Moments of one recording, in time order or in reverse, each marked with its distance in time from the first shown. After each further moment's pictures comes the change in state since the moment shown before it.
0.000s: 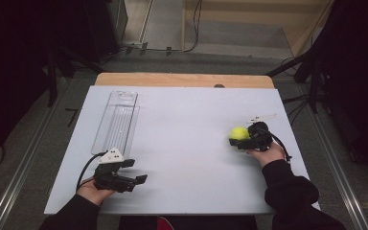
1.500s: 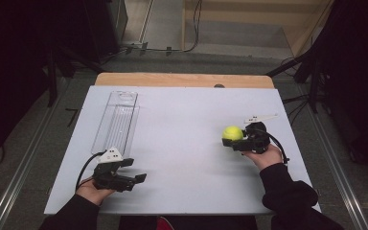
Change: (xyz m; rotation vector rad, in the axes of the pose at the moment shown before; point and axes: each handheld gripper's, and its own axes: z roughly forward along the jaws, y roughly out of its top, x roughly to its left) left arm 0.001 0.000 -0.002 -0.008 0.017 -0.010; right arm 0.035 0.010 -0.022 -0.088 0.121 -0.014
